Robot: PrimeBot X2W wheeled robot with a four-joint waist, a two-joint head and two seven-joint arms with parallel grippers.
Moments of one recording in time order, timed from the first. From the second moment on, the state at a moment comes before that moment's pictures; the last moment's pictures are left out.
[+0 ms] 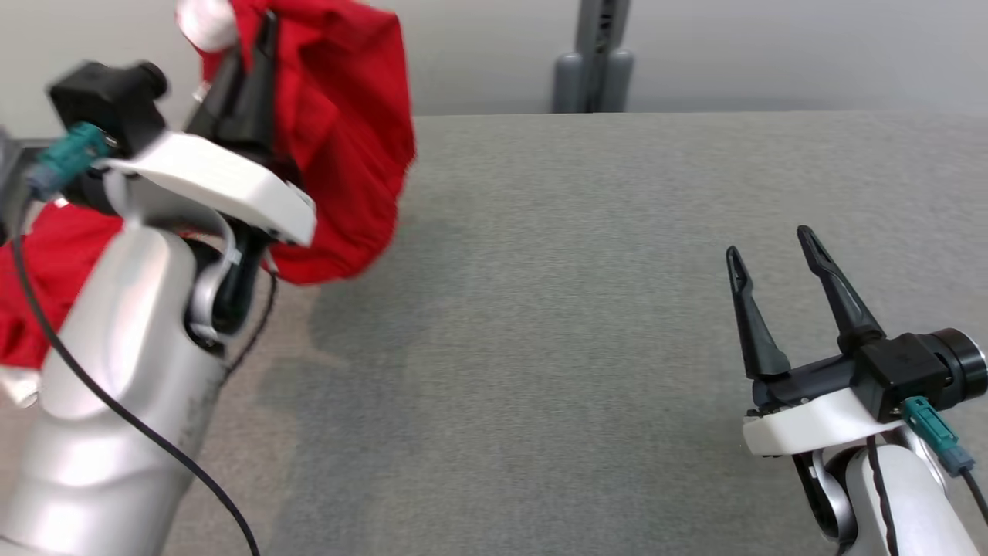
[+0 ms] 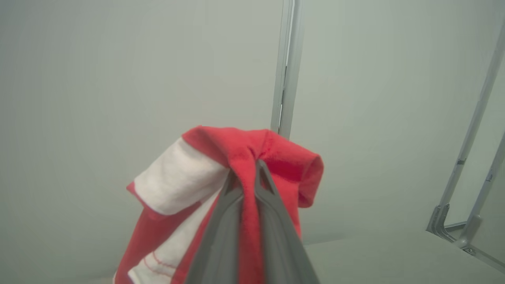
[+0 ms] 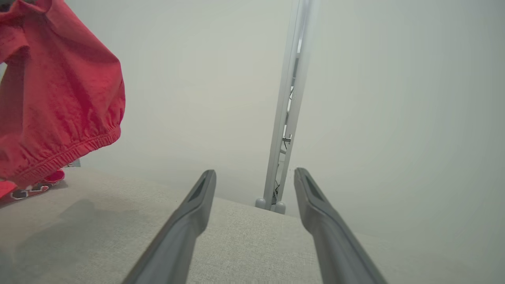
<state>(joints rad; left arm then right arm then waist) -0.76 0.27 -0.38 0.34 -0.63 0.00 -0.09 -0.24 -0.07 0.12 0.11 0.00 0.13 -0.26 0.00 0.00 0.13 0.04</state>
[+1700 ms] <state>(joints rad) -0.75 0.05 -0.78 0.64 -0.62 0.11 -0.25 -0.29 -0.05 0.03 0.10 0.06 0.13 -0.26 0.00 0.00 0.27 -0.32</state>
